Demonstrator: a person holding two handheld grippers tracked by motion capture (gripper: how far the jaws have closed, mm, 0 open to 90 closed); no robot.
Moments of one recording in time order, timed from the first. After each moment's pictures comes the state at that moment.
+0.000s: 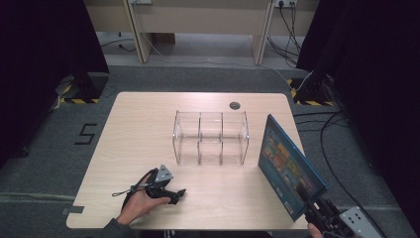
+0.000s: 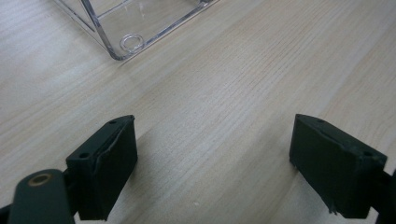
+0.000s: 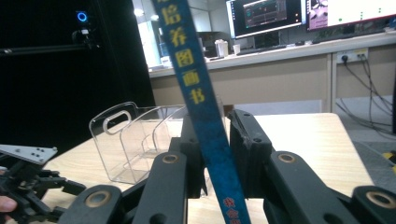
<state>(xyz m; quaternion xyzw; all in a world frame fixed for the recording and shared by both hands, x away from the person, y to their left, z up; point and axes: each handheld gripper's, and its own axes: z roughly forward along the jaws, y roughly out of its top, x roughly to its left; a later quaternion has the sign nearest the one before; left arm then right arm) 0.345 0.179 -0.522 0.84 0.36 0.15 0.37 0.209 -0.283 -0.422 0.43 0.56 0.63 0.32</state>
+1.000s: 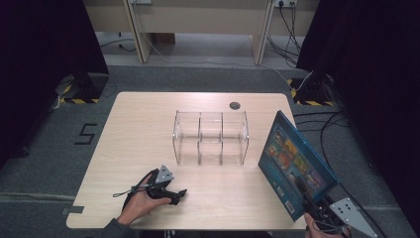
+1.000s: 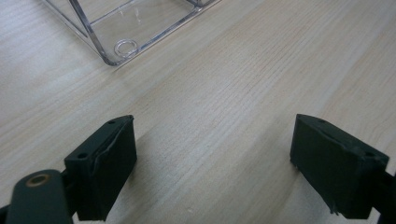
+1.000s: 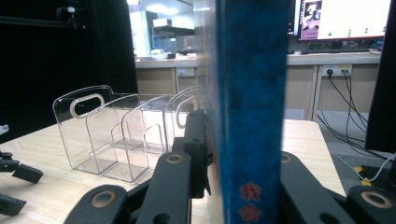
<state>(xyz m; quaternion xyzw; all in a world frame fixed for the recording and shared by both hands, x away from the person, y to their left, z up) 0.345 0.177 -0.524 0.84 0.35 0.15 0.38 0.237 -0.288 -0.442 0.41 0.58 0.60 0.36</state>
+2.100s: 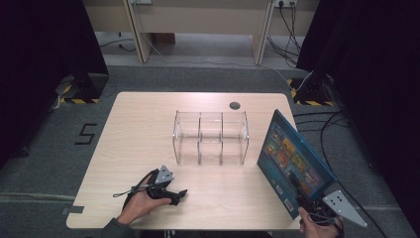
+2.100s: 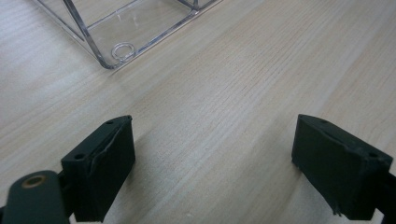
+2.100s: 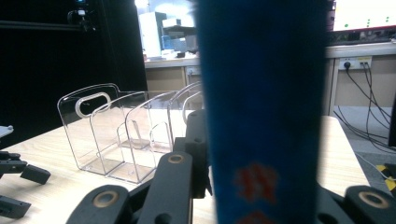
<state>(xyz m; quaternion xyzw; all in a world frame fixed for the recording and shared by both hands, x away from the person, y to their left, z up) 0.345 0.178 -0.525 0.84 0.34 0.15 0.39 0.257 -0.285 -0.454 0.41 0.59 0.61 0.34</state>
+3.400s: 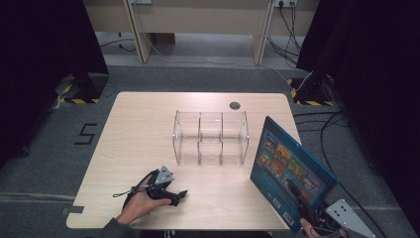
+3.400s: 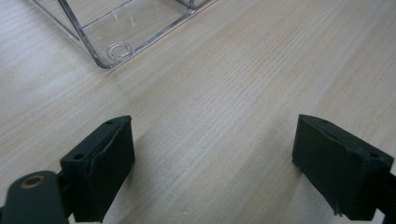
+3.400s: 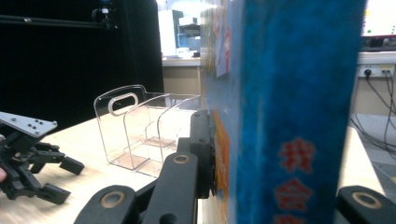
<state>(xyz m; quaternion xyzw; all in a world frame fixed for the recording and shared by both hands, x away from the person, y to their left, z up) 0.344 0.178 -0.525 0.84 0.34 0.15 0.39 0.229 -0.276 -0.434 0.38 0.61 0.62 0.32</state>
